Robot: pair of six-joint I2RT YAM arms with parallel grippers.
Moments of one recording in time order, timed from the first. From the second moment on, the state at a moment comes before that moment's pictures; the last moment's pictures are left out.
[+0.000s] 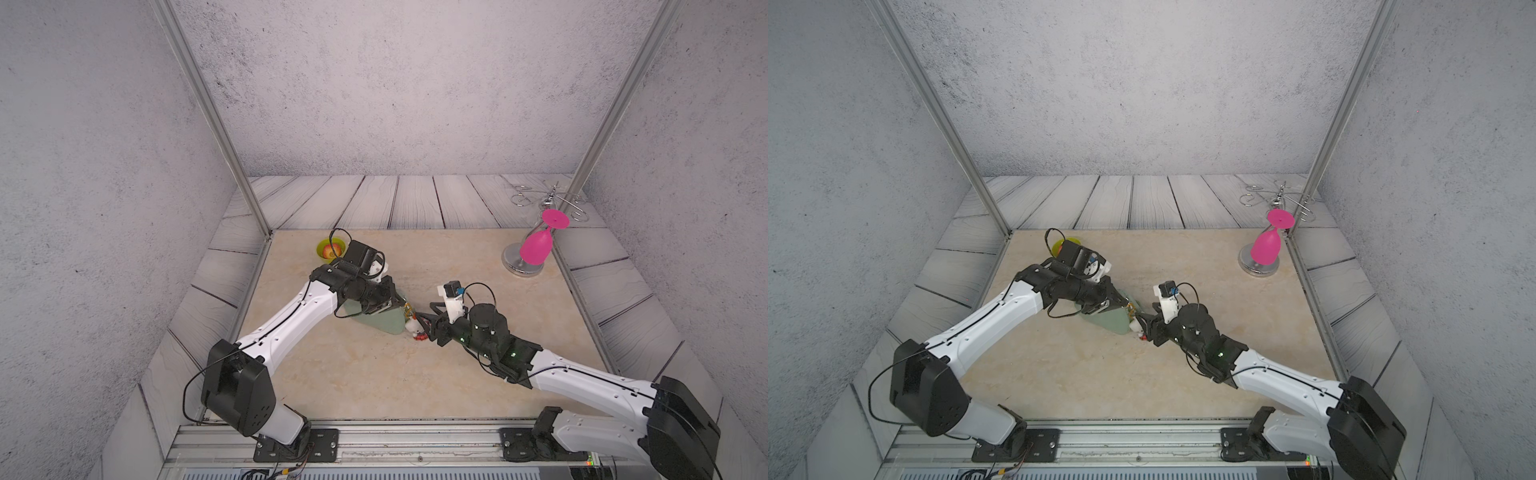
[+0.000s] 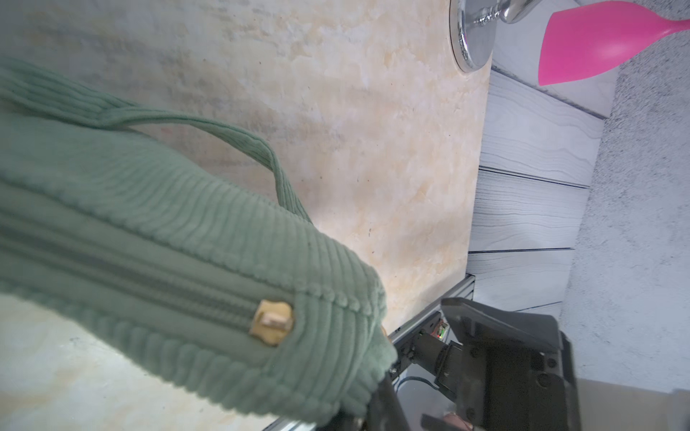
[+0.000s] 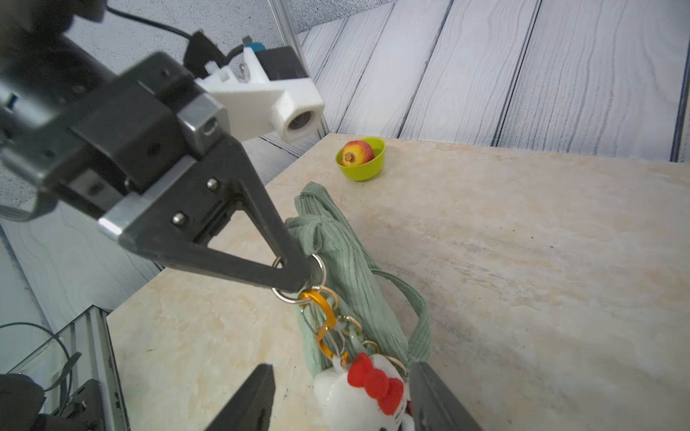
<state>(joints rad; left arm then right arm) -0.53 1.50 1.29 -0.73 0.56 -0.76 0.85 1.15 0.60 0.26 -0.01 0.30</state>
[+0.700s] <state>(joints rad) -0.52 1.50 1.26 -0.64 0.66 -0.99 1.00 1.27 0.59 0.40 0.30 0.09</state>
